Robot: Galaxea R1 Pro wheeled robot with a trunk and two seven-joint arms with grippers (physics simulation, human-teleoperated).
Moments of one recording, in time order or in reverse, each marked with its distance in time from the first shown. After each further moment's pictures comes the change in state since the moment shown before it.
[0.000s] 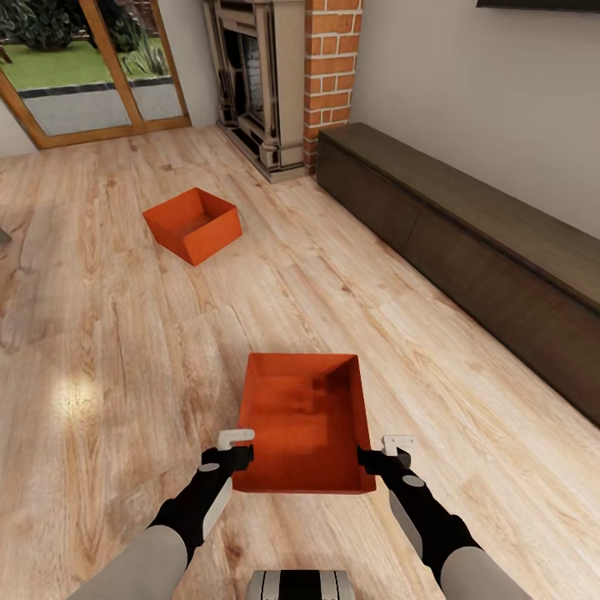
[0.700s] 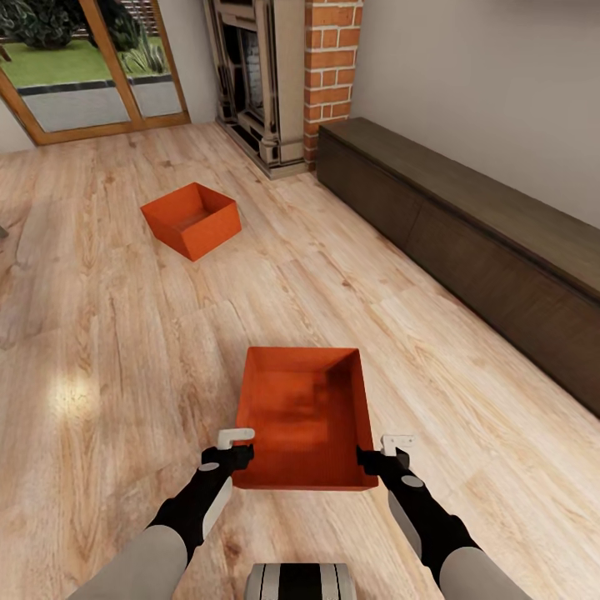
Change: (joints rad) left arm 0.000 0.001 0.000 -0.005 0.000 0.000 0.000; right arm 0.000 0.004 0.002 0.001 -0.001 -0.001 0.000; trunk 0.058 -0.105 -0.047
